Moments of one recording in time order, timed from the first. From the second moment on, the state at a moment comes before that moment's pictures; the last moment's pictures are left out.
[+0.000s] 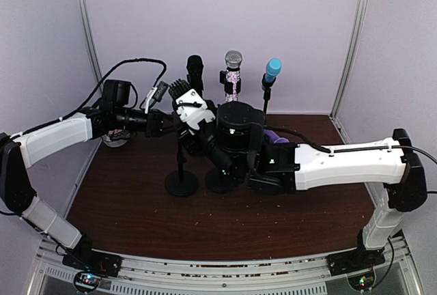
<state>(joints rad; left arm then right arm) -0.40 1.47 1.16 -0.18 0.81 -0.07 1.32 1.76 1.51 0.35 0.72 -0.37</state>
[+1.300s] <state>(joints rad) -0.33 1.37 1.08 -0.28 0.78 0.14 1.10 0.96 1.01 0.08 1.18 0.17</state>
